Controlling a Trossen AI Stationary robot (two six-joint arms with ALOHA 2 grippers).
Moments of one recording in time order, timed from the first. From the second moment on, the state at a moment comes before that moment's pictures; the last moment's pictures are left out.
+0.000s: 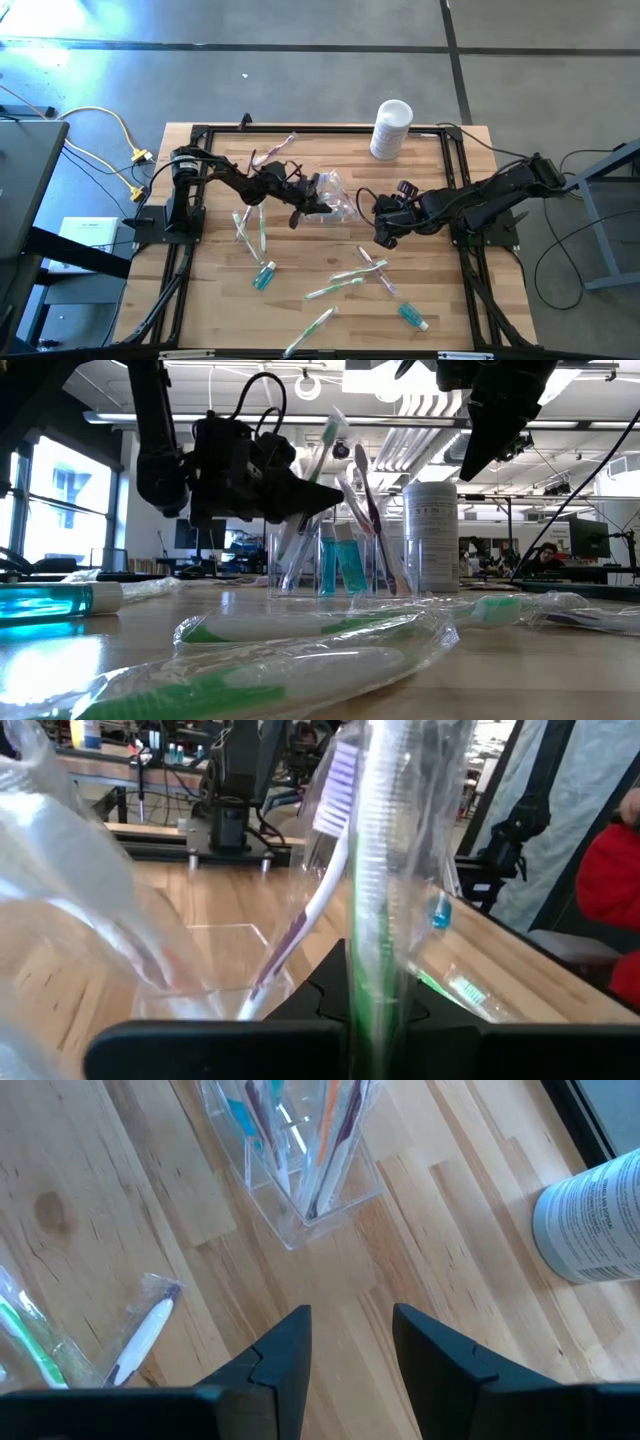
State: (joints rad) left arm 0.27 1.95 0.69 1.29 0.66 -0.15; right arm 0.26 1.40 1.10 -0.97 0.50 0.62
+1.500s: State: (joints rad) left arm 0.27 1.90 0.68 1.44 0.62 -0.08; right arm 0.26 1.41 1.10 -0.96 0.49 0.62
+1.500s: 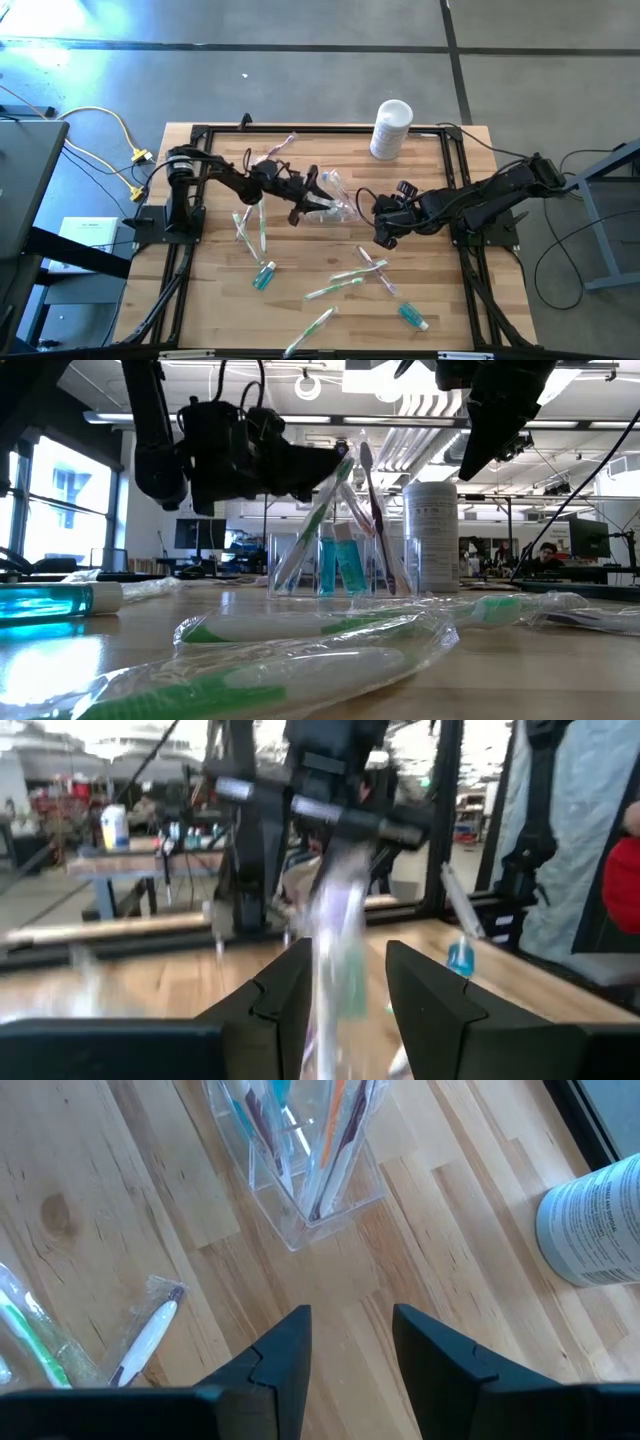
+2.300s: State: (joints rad) left arm -0.10 1.07 0.68 -0.18 0.29 -0.05; right arm 0.26 1.41 1.10 -0.97 0.47 0.62
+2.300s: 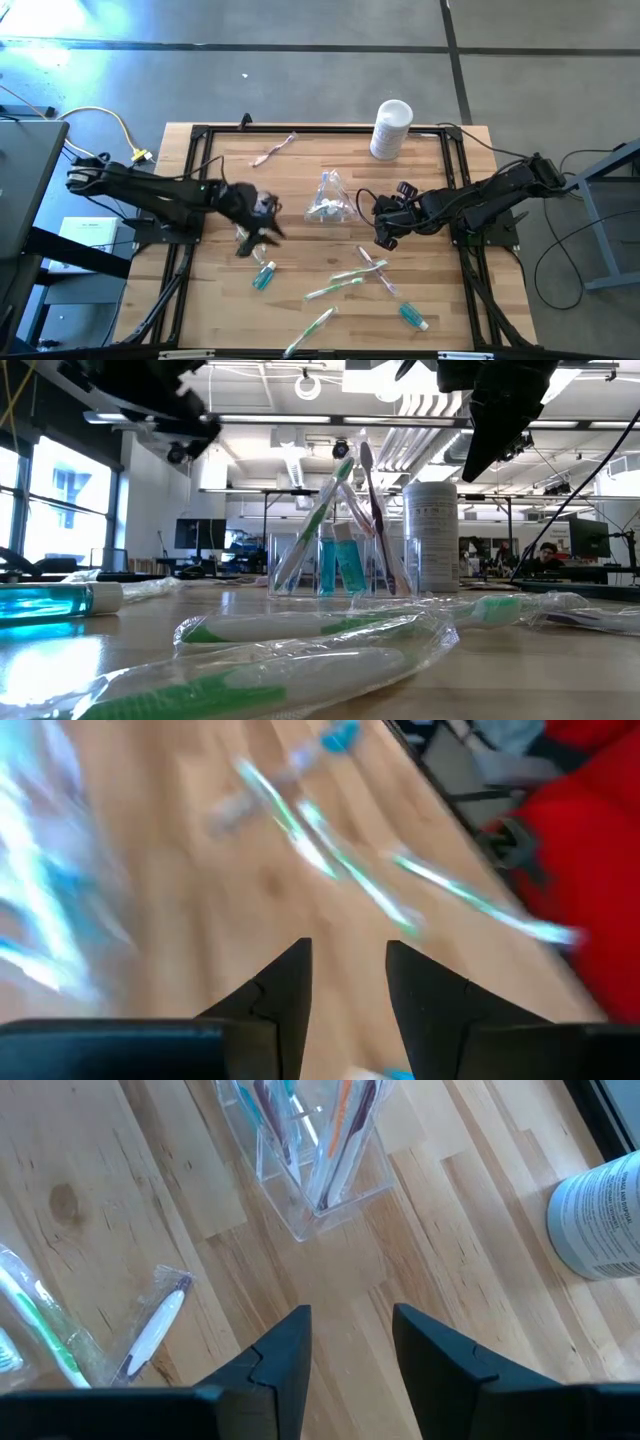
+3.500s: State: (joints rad) left arm -0.20 1.23 0.68 -0.29 0.17 -0.30; right arm 0.49 1.41 1.10 -0.99 -0.23 1.26
